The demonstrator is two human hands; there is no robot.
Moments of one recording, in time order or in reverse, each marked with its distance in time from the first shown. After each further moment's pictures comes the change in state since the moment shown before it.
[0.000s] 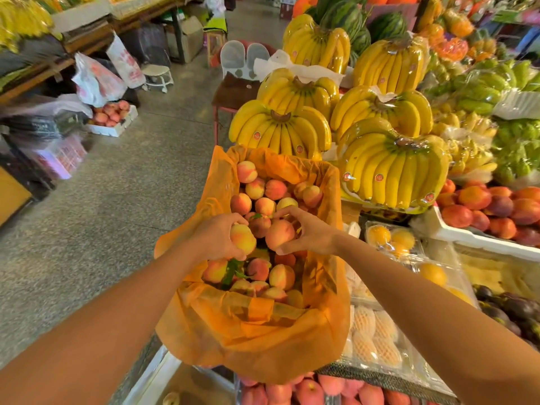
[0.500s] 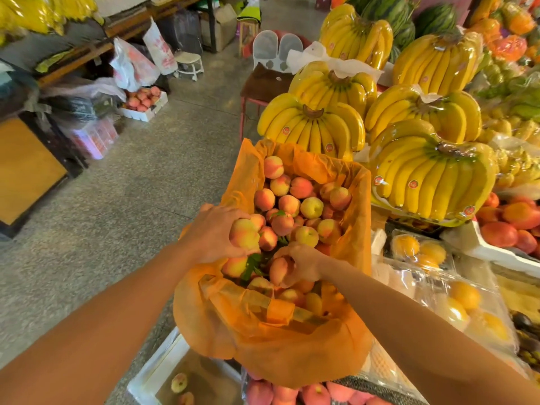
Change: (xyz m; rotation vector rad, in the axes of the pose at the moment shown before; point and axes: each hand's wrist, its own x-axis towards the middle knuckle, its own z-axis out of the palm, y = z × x) left_hand -0.016 -0.044 -0.013 0.296 0.201 0.172; right_hand 0.039 0.022 0.069 -0.592 -0.318 0.071
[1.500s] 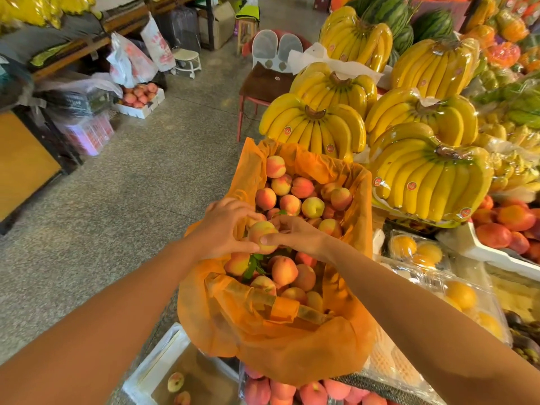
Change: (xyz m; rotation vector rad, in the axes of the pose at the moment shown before) left_hand 0.001 -0.010 0.005 -0.169 -0.002 0.046; right_hand -0.013 -0.044 -0.043 0.760 0.155 -0.021
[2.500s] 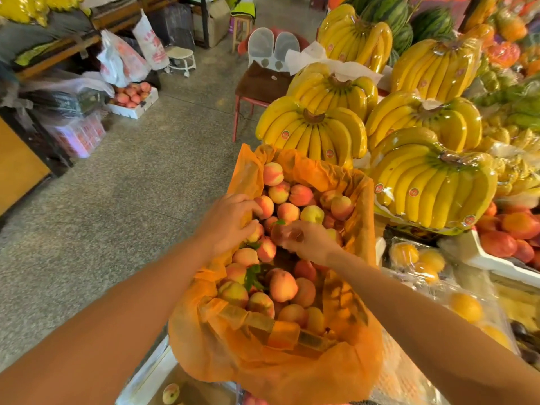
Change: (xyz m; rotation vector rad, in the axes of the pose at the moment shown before) left_hand 0.049 -0.006 0.000 0.069 0.176 0.058; right_hand 0.028 0.037 -0.028 -0.461 0.268 -0.080
